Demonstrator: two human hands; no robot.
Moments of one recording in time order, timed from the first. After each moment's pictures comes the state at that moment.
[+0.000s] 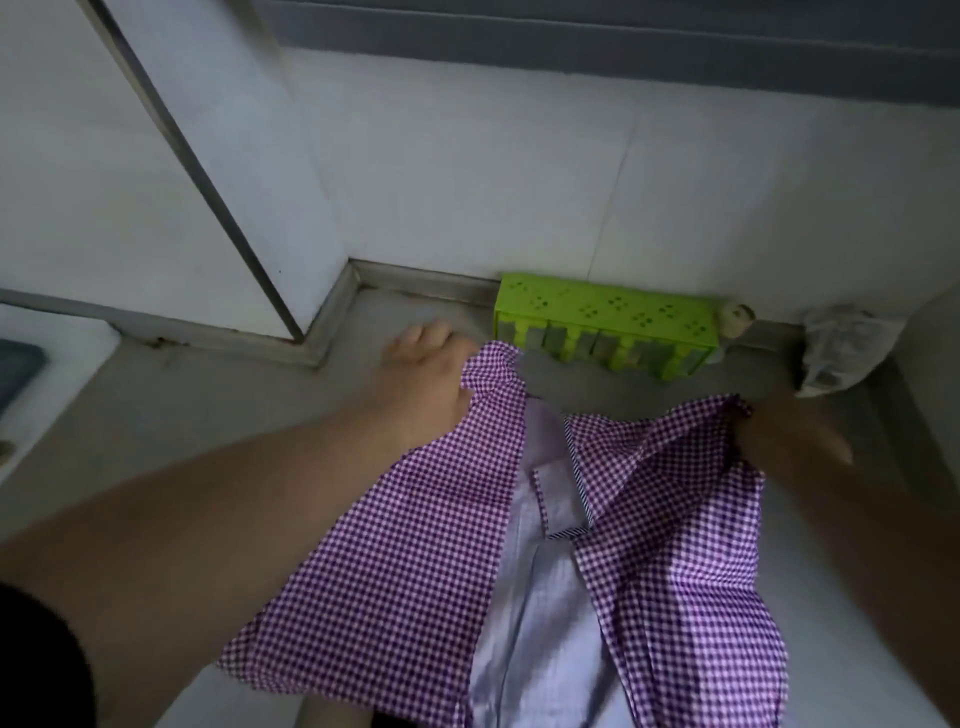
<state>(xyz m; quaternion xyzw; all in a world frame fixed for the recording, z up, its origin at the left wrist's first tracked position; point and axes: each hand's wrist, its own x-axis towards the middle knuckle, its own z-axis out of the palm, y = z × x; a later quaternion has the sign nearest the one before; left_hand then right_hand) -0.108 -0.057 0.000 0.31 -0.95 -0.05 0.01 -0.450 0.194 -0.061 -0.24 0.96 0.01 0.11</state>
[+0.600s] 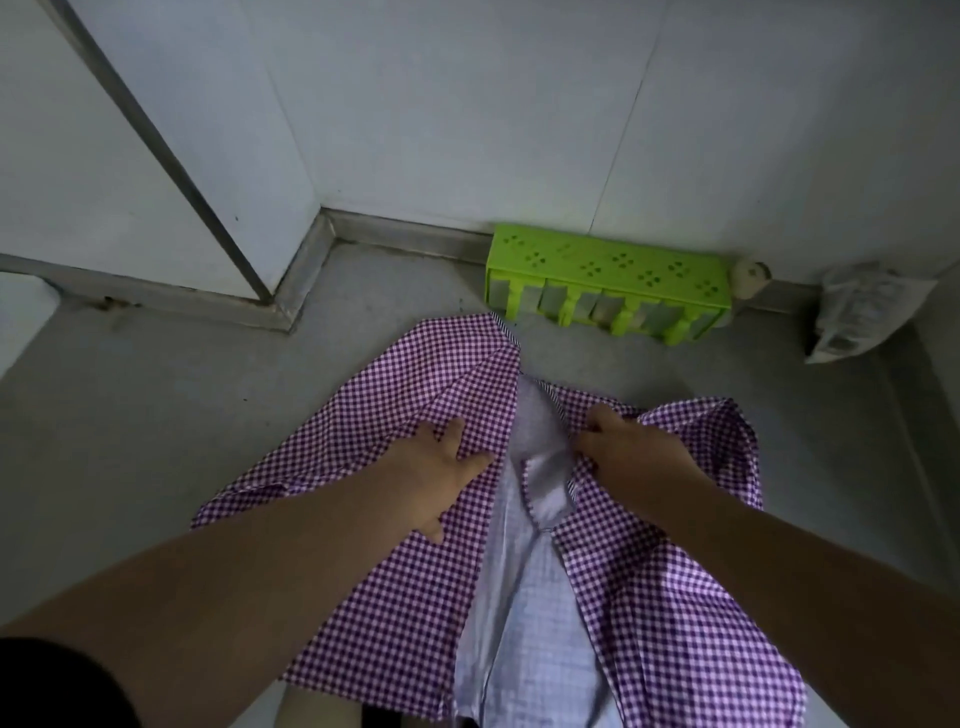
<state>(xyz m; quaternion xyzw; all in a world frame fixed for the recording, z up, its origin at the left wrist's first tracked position) -0.095 -0.010 -0.107 0.16 -0.90 -0.02 -0.41 -0.318 0.155 -0.108 -0.62 0.77 0.11 0.08</state>
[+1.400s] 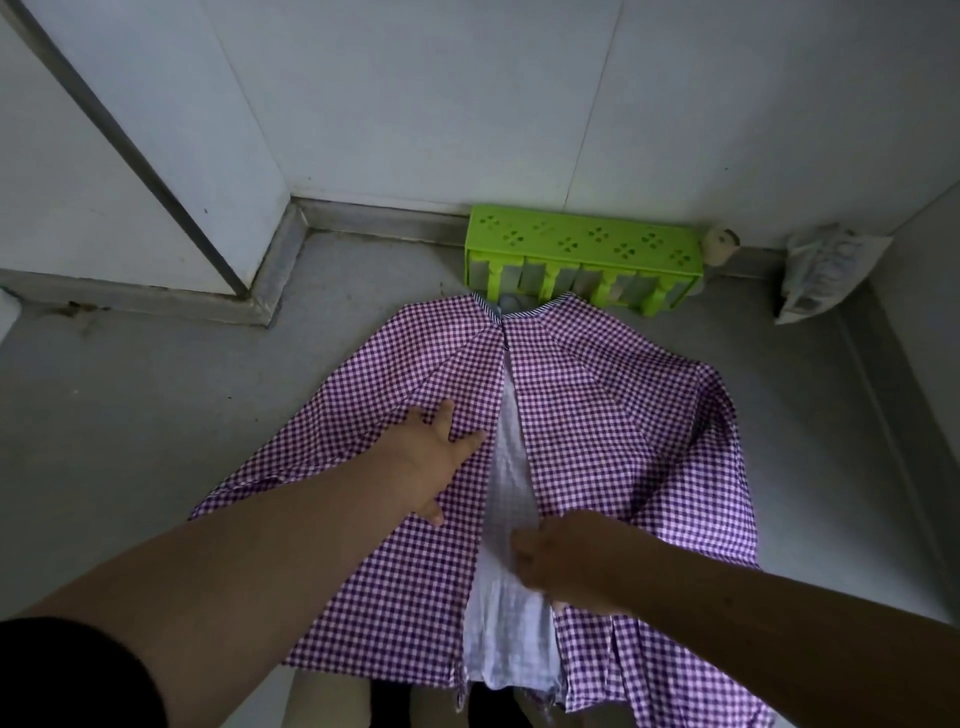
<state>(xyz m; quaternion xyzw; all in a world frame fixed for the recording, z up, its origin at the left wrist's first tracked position) -0.095 -0.009 -0.111 0.17 -0.89 -0.02 -0.42 -0.218 0.203 -0.110 -0.84 0.48 0.18 0.16</state>
